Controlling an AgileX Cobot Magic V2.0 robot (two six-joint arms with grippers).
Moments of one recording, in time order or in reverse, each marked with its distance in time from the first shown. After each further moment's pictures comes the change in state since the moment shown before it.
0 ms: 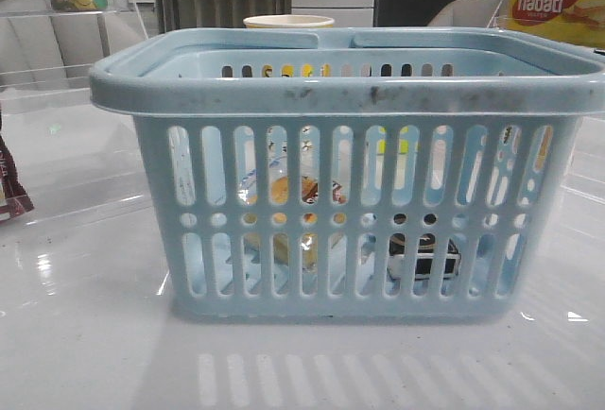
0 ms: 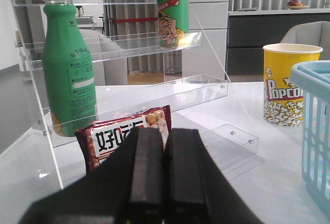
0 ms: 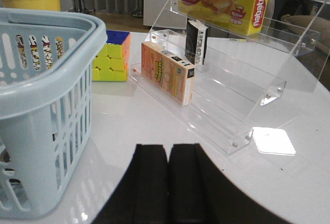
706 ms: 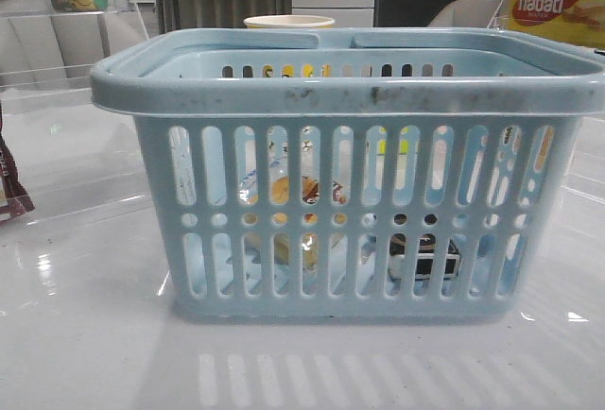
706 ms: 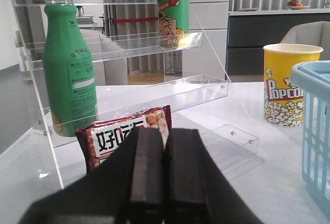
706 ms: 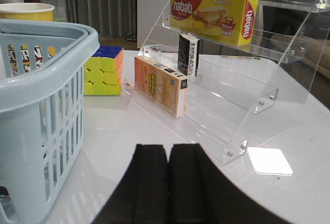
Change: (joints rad) left arm 0.000 0.000 0.000 0.000 -0.002 0.000; right arm 0.002 -0.073 0.097 -0.003 -0.106 0.006
